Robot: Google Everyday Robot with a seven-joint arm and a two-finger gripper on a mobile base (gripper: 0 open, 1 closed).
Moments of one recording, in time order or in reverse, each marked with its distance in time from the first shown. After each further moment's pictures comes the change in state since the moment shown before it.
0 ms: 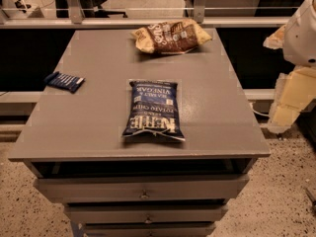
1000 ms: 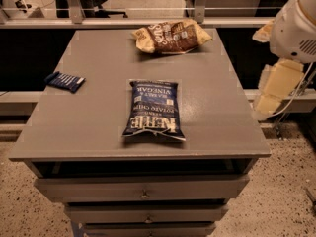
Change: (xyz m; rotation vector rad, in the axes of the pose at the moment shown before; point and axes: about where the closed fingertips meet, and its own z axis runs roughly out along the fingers) arm -0.018 -0.025 0.013 0.033 -0.065 0.003
